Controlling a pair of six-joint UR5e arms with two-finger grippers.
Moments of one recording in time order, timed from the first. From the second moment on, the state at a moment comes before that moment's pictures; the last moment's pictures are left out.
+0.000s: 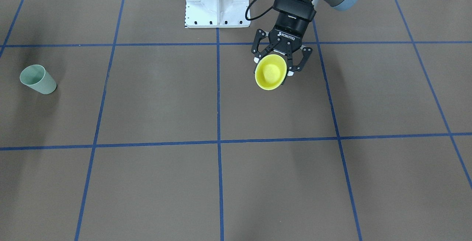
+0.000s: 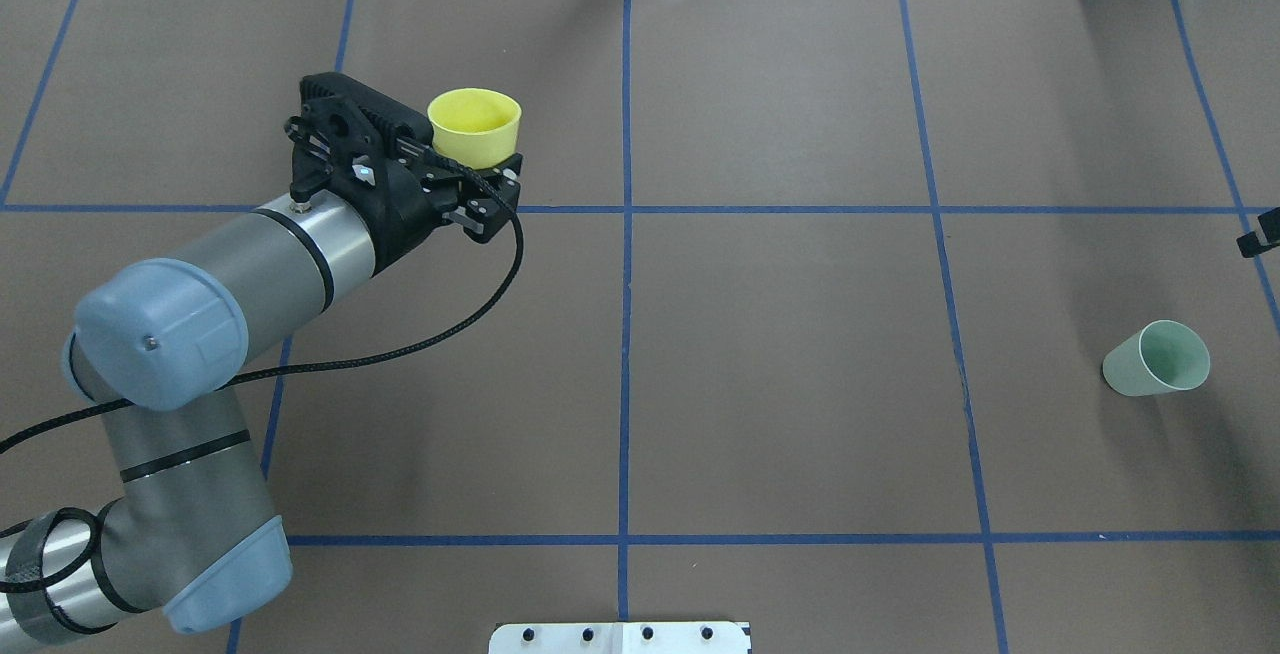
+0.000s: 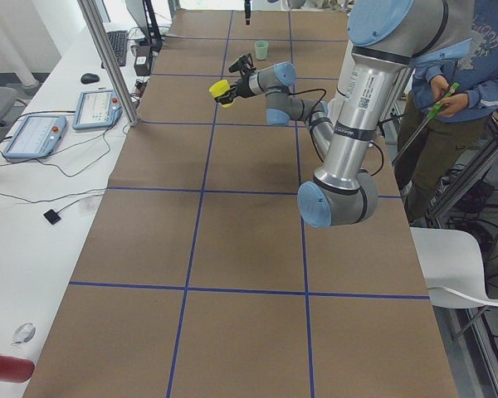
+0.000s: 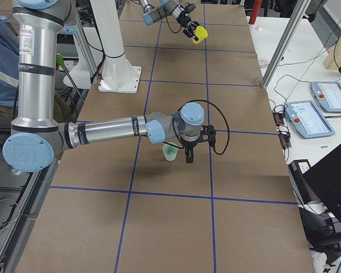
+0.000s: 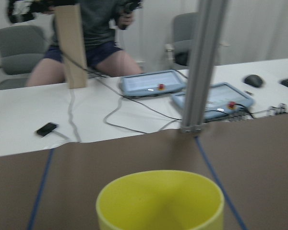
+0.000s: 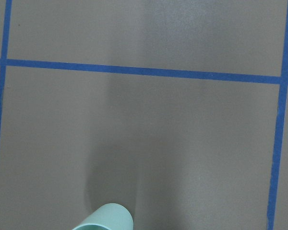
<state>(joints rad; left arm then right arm) -0.49 -1.97 -1.94 -2.35 -1.30 -0.64 1.32 -1.66 1.83 -1.40 2.41 0.32</state>
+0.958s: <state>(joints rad) -0.49 -2.08 -1.81 -2.65 -1.70 -0.35 1.18 -1.45 1.91 -1.28 2.57 0.62</state>
